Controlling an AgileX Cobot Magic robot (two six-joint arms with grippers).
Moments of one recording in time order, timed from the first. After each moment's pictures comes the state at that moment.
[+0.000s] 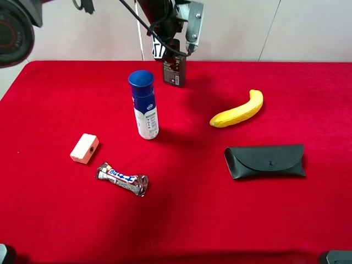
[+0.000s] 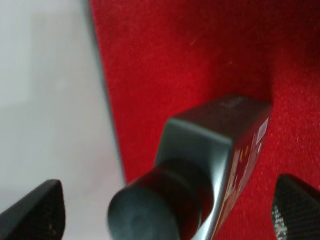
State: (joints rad) left arm -0.55 2.41 -2.17 0.02 0.74 1.24; right arm -0.08 -0.01 -0.50 -0.07 1.03 0.16
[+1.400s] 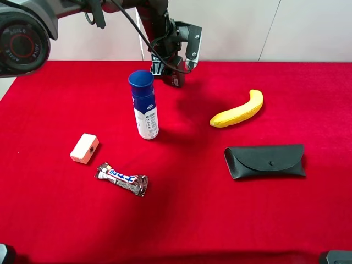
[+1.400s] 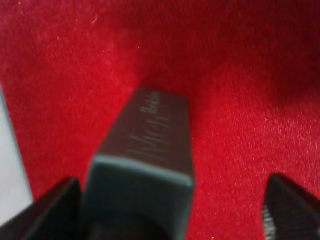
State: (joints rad) left arm -0.55 2.46 -2.17 0.01 0.88 1.20; right arm -0.08 -0.01 -0.50 -0.07 1.03 0.16
